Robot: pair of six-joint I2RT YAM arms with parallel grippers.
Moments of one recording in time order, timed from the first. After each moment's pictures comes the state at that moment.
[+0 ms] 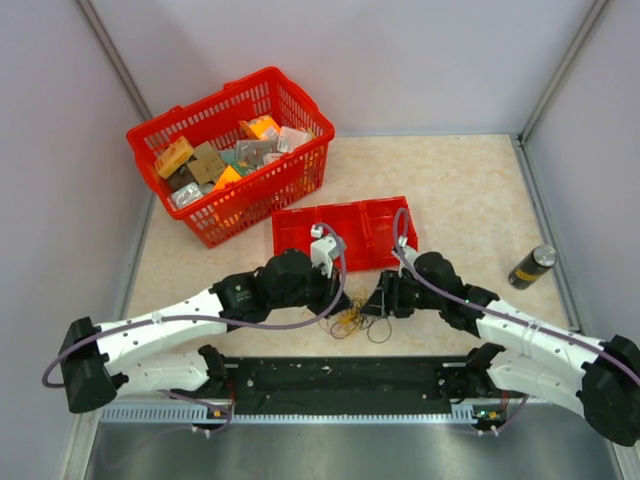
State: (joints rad) left arm -1.06 1.08 0.79 -0.23 0.13 -0.58; right arm 0.74 0.96 0.42 -0.09 -0.39 0.79
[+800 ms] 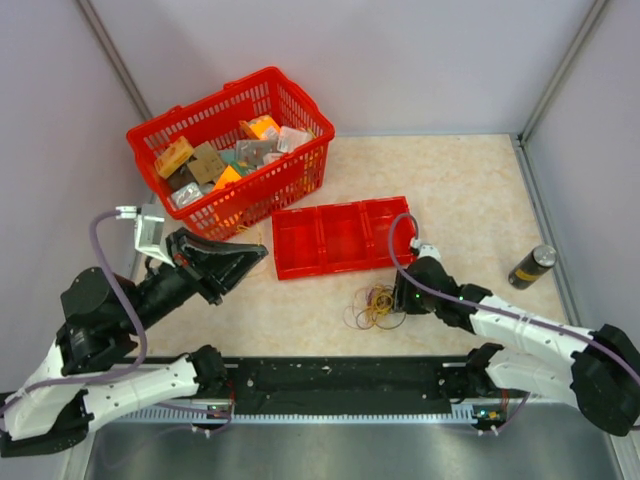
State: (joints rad) left arm -1.06 0.55 1.16 -0.38 -0.04 -0.47; right arm 0.74 1.04 0.41 -0.24 0.13 0.71
